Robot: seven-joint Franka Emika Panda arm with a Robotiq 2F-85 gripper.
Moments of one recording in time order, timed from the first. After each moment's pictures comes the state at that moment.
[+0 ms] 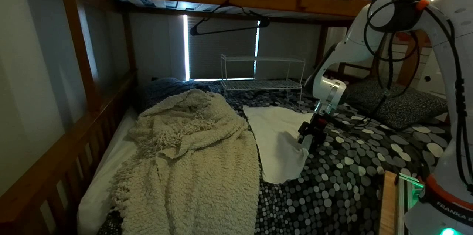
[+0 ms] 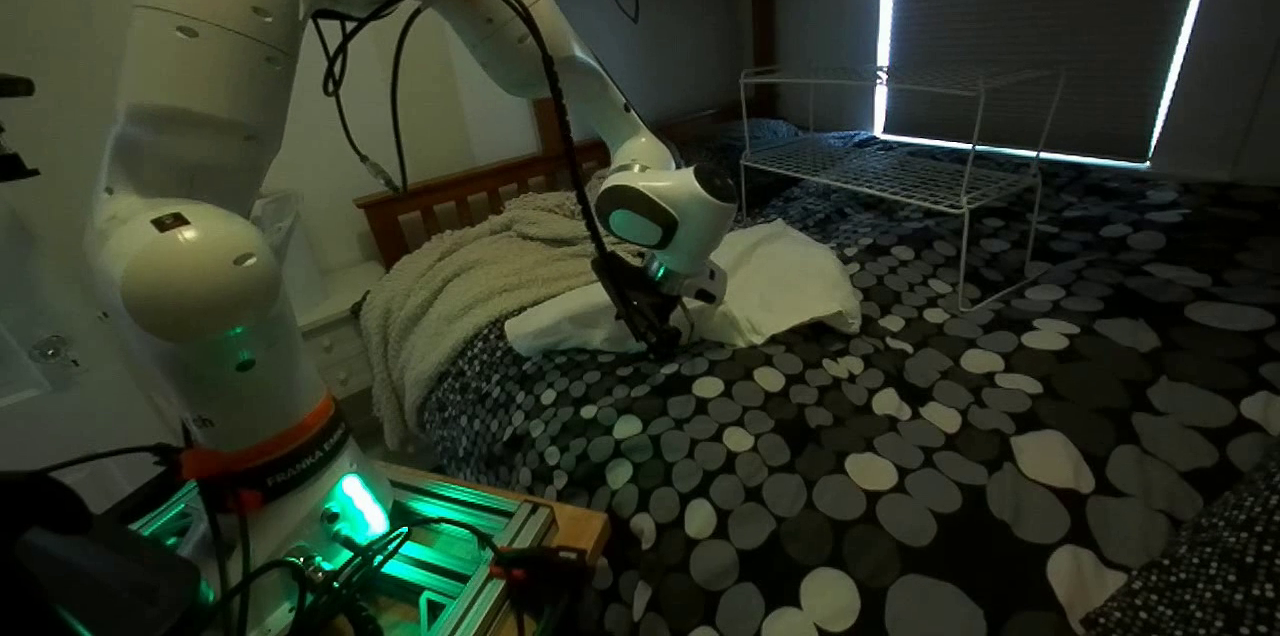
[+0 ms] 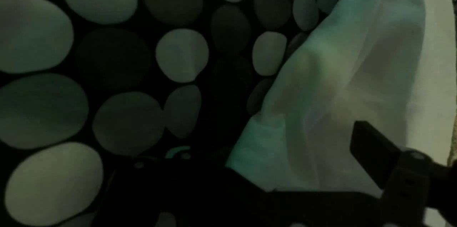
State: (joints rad) arm -0.34 0.52 -0.27 -2.20 0.89 2.24 -0.74
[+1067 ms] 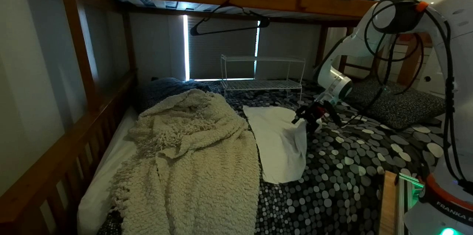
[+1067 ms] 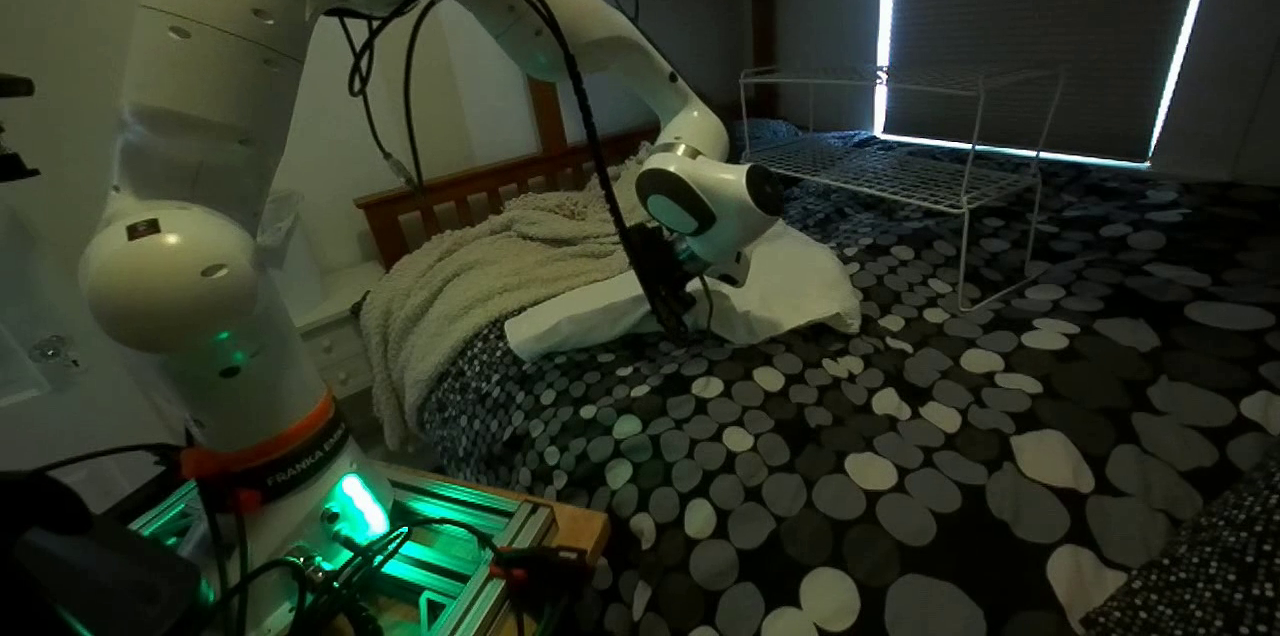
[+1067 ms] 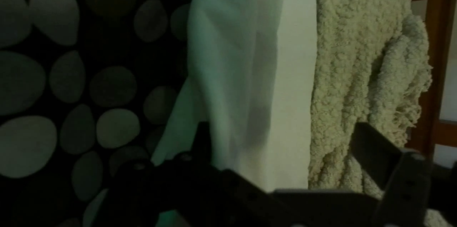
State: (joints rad) arm -0.50 0.53 -0.23 -2.06 1.06 1.94 -0.88
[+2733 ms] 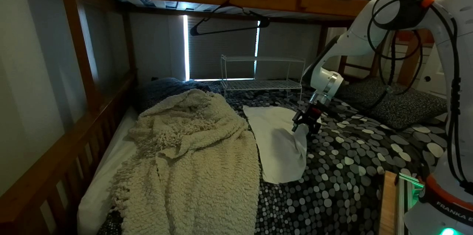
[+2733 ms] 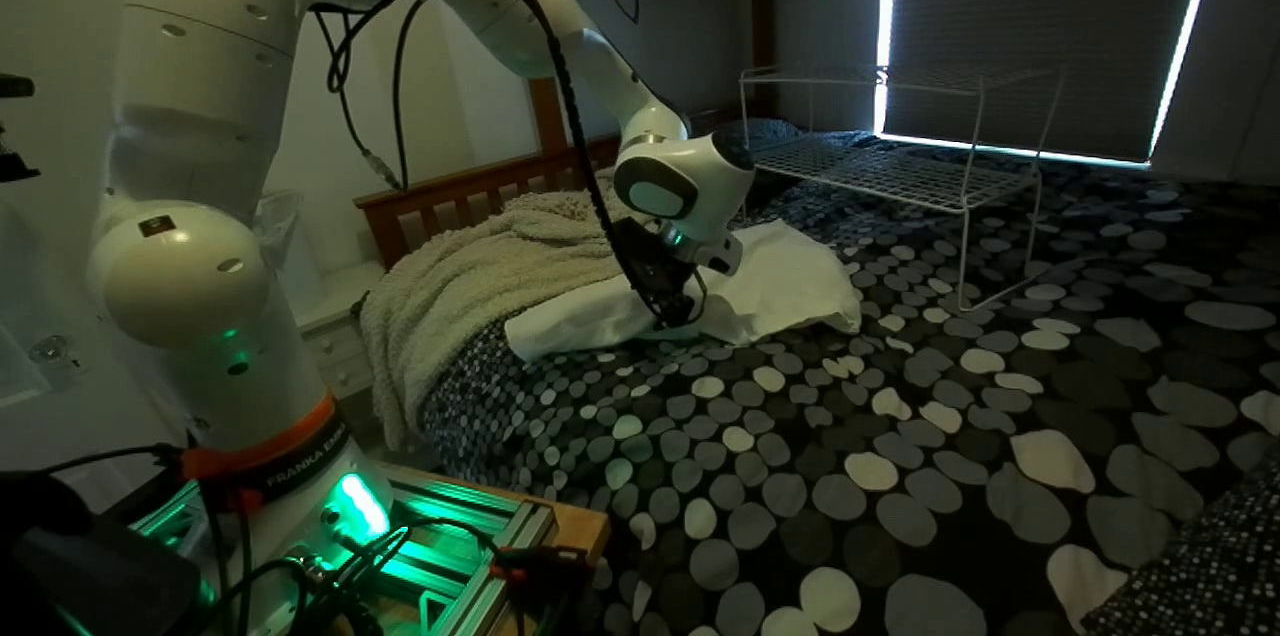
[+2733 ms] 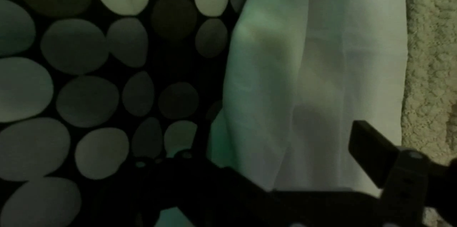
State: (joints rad) arm -0.42 0.50 -0.20 -2.10 0.83 2.19 -0.59
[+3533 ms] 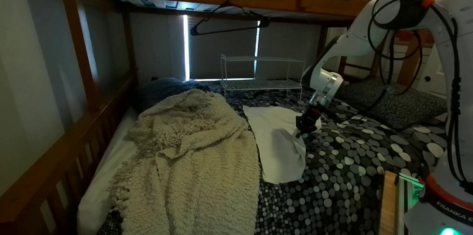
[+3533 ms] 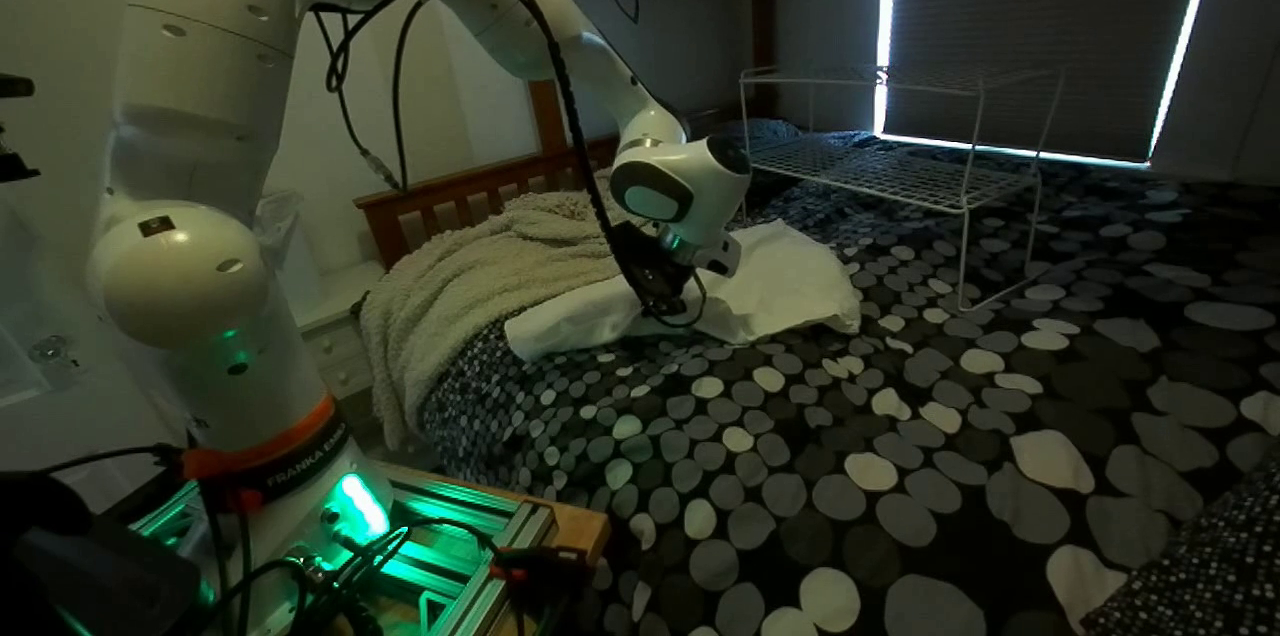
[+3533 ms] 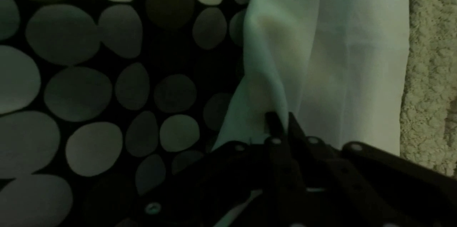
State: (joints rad) arm -0.43 0.50 -0.19 -2.12 0.87 2.22 -0.63
